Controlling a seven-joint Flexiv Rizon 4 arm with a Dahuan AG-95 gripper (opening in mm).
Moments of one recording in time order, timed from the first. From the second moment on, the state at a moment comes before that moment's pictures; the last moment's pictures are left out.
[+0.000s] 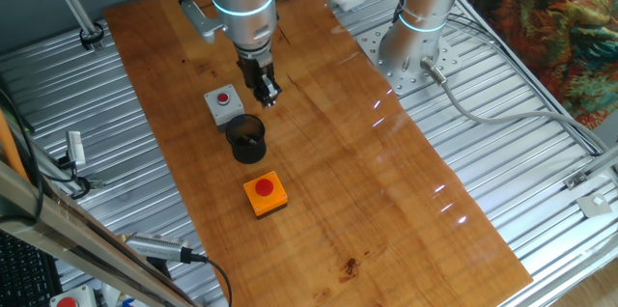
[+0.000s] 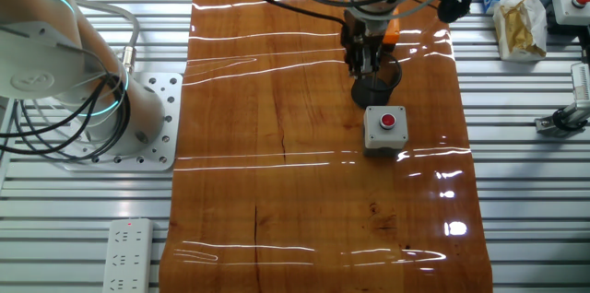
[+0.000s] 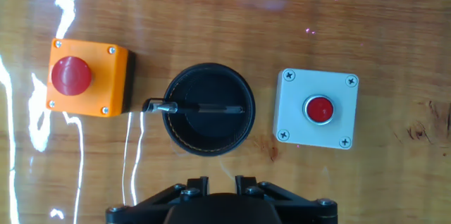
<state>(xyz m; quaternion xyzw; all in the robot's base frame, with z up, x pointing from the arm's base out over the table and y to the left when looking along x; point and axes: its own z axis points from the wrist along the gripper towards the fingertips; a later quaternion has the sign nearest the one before) 0.465 0.045 0.145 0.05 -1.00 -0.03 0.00</state>
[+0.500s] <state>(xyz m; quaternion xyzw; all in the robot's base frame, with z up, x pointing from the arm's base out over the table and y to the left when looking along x) 0.464 0.047 0.145 0.02 -1.00 -0.02 0.01</state>
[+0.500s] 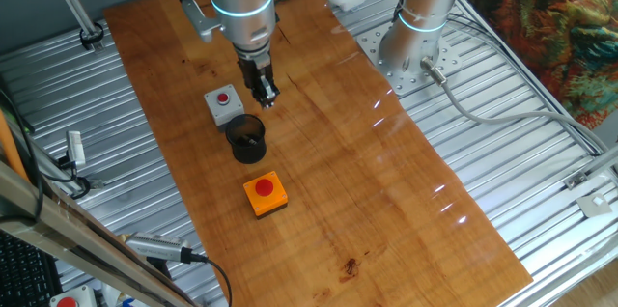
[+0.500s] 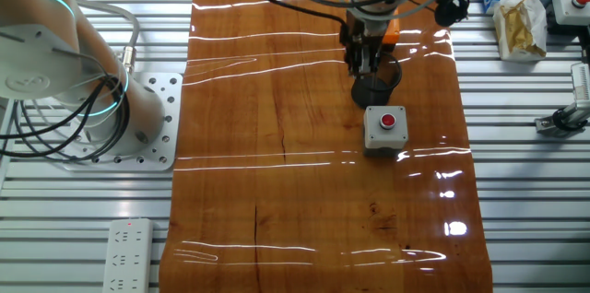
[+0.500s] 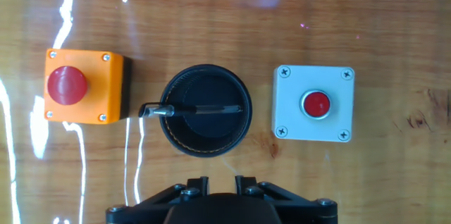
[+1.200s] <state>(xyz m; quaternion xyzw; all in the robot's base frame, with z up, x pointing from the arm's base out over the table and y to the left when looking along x) 0.465 0.047 0.141 -0.01 -1.00 0.02 0.01</state>
